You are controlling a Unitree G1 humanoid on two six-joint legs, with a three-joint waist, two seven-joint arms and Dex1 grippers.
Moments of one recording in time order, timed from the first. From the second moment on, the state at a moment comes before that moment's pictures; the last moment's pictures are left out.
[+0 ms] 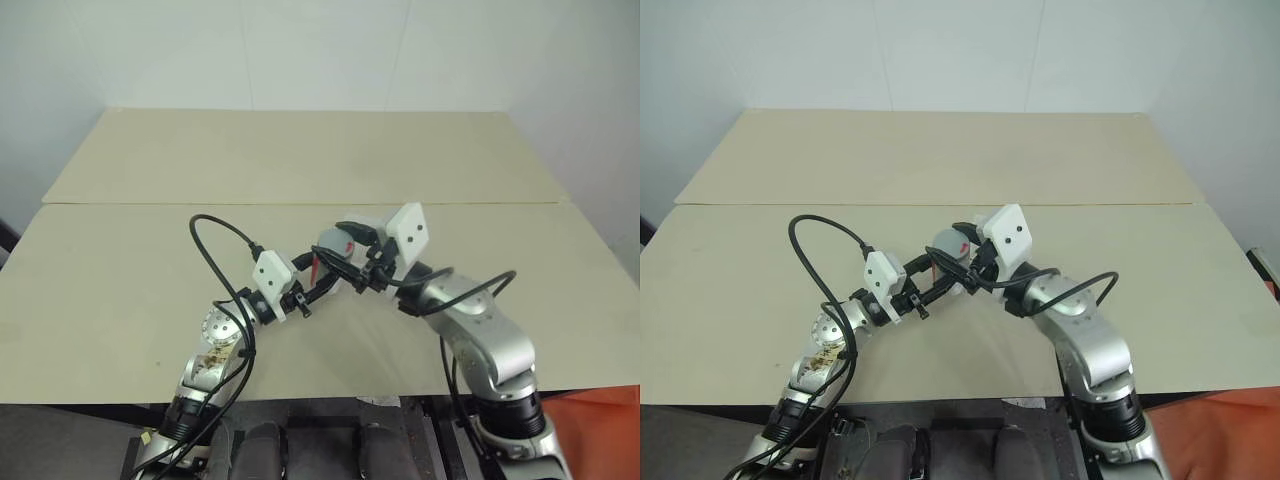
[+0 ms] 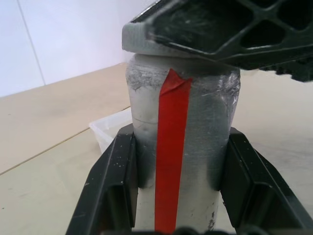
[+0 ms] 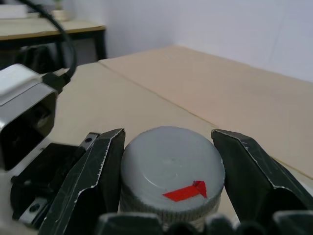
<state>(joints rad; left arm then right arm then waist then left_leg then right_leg) -0.25 0.23 -0.15 -0.05 -0.22 -0.04 -0.70 -0.43 -0.34 0.12 -0.43 0.38 0.59 0.60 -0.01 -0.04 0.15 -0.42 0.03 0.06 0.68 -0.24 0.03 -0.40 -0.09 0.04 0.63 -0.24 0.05</state>
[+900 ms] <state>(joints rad) -0.25 0.23 -0.17 -0.05 -0.25 -0.07 -0.76 -0.98 -0.48 0.32 0.49 0.51 0.10 1.54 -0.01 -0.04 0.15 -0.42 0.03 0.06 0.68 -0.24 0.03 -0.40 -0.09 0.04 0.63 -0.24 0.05</state>
